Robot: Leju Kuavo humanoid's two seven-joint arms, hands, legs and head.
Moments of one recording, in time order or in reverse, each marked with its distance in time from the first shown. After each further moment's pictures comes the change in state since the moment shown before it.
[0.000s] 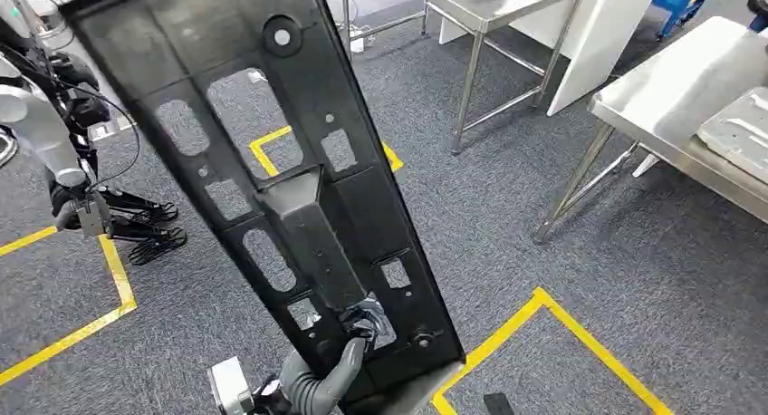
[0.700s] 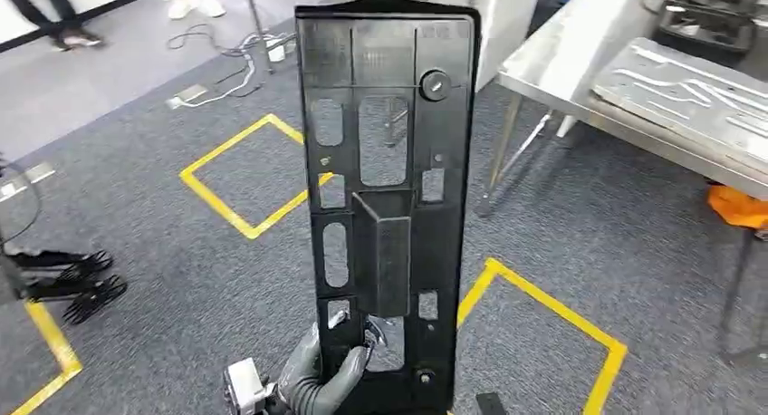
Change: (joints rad) left arm -0.001 0.049 0.005 -0.006 -0.060 -0.026 0.090; right arm 0.000 0.054 0.005 0.000 -0.063 0.000 0.024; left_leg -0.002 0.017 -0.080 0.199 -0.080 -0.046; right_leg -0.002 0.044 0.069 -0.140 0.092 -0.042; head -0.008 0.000
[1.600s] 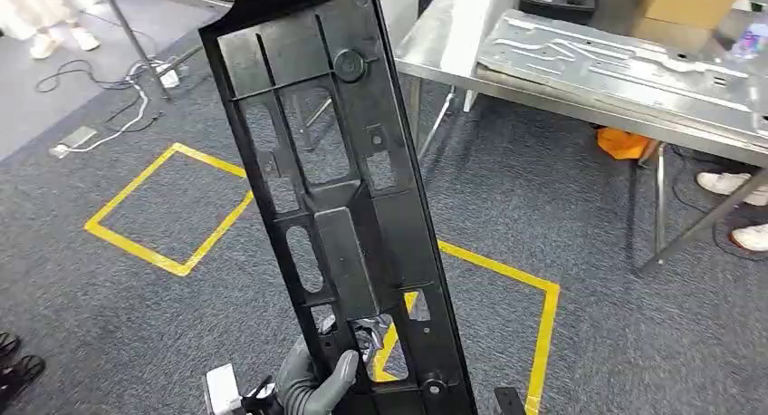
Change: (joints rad) left arm 0.015 -0.018 0.011 0.021 0.064 -0.070 -0.123; right arm -0.011 -0.055 0.000 0.000 -0.064 0.000 -0.060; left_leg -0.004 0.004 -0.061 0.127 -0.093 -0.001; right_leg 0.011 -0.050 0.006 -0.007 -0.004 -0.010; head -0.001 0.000
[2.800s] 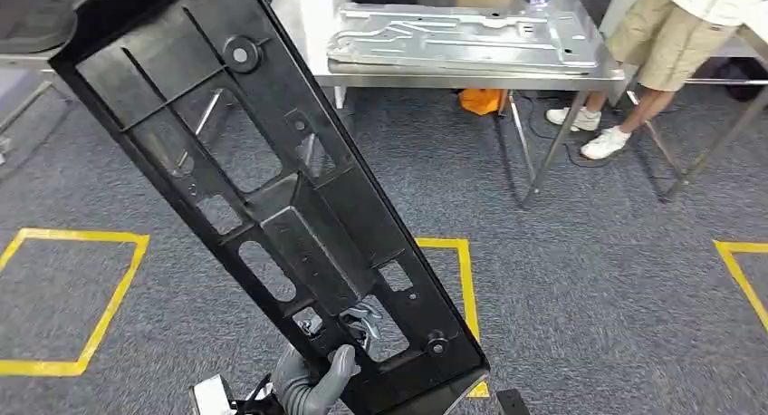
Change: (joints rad) left arm -0.009 -0.028 -0.002 -0.028 -0.055 0.075 -0.053; right arm -0.001 -0.050 0.076 0.000 0.011 0.000 0.018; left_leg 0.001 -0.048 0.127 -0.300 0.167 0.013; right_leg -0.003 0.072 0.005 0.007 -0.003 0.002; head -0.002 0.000
